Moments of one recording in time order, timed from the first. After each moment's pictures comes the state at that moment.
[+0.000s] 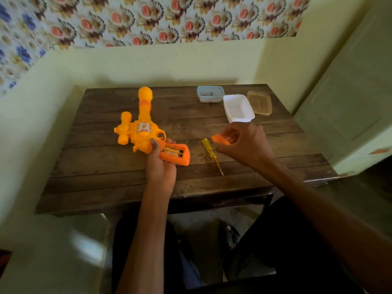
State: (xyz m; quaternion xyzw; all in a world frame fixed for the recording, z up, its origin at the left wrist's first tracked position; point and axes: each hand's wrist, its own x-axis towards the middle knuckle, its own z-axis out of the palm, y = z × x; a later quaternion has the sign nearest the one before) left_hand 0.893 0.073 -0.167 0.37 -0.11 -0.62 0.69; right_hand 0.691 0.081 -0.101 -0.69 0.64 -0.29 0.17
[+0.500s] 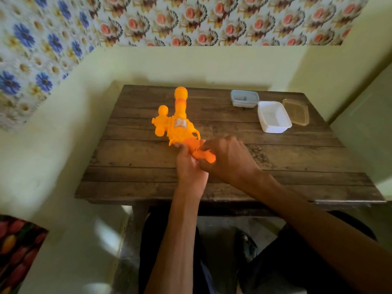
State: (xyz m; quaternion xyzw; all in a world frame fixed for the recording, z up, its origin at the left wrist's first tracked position) left_hand 0.900 0.082 -0.158 0.32 -0.11 -0.66 0.67; right_hand 0.802 0.090 -0.096 -0.83 0.52 -0.16 0.11
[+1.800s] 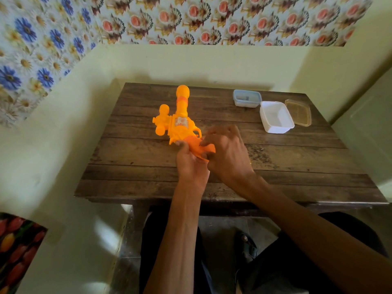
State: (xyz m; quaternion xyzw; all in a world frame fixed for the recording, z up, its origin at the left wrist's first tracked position) left_hand 0.908 0.075 -0.163 0.30 -0.09 -0.67 0.67; right_hand 0.812 0.078 -0.122 -0.81 0.53 -0.25 0.02
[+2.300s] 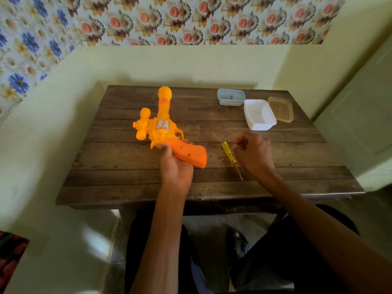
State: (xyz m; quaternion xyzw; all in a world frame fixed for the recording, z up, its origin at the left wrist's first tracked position) left_hand 0.905 0.075 -0.163 0.31 -0.04 -0.64 0.71; right_hand 0.725 0.062 -0.137 -0.64 0.68 -0.30 0.17
